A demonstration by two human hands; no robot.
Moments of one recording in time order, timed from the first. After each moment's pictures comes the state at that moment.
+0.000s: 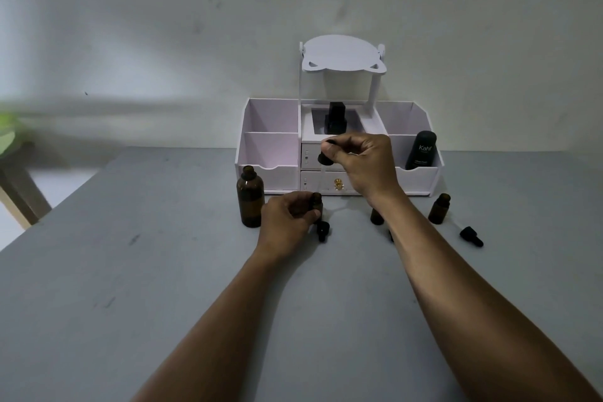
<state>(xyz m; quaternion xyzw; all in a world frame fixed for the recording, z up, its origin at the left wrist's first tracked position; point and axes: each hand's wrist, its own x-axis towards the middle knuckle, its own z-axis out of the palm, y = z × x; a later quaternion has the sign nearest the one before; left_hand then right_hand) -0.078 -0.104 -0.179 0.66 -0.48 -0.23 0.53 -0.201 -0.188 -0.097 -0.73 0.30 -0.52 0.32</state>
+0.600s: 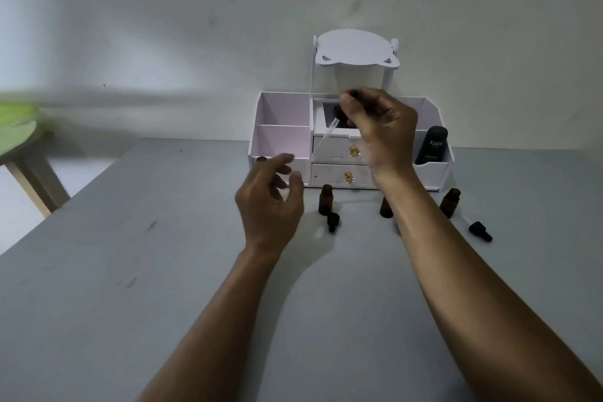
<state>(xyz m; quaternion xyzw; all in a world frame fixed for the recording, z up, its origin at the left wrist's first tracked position) -0.064 -0.067 -0.156 0.55 -0.48 0.15 0.67 -0.189 -0.159 -0.062 -0.62 0.19 -0.65 0.40</state>
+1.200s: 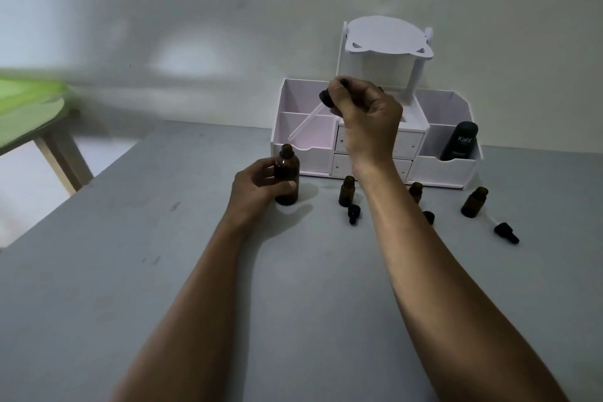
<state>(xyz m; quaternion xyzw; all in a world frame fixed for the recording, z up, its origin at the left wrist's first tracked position) 0.016 -0.057 -0.180 0.60 -0.42 -0.27 0.62 -0.131 -0.148 -0.074 -0.58 0.22 -0.65 0.44</state>
